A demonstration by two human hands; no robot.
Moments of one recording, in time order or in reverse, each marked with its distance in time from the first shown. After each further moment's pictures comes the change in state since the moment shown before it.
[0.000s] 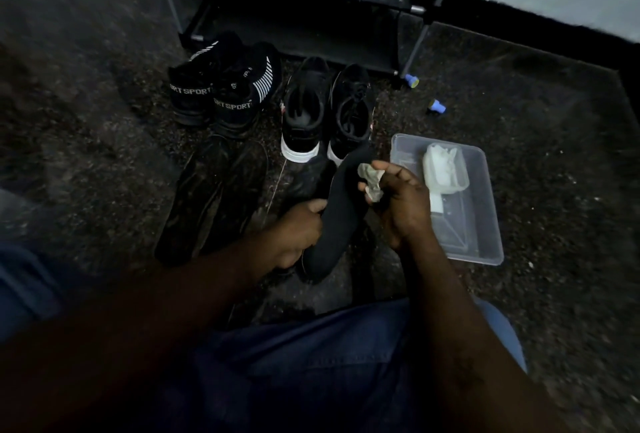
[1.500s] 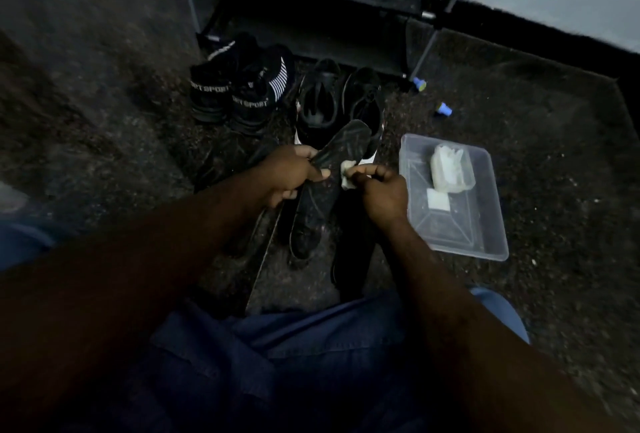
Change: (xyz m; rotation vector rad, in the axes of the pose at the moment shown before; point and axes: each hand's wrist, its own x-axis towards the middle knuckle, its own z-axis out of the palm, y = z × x) left_hand 0.013 0.053 -0.071 0.025 0.102 0.059; right_hand 0.003 0.033 0.034 -0.469 0.063 -0.119
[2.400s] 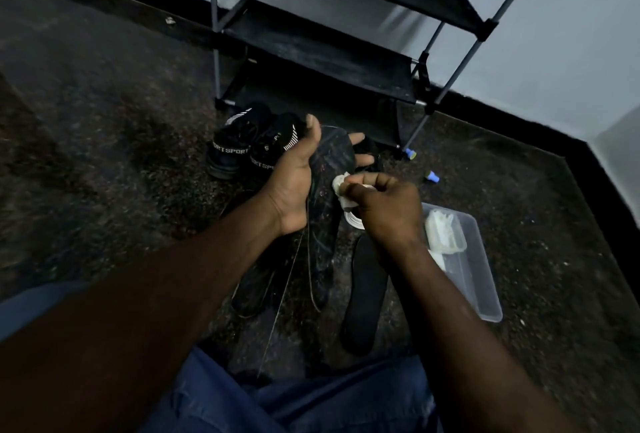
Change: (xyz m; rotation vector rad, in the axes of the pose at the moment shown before) left_hand -0.056 0.085 -0.046 -0.647 -0.351 0.341; right_hand -0.050 -0.123 0.054 -0.085 -0.002 -0.199
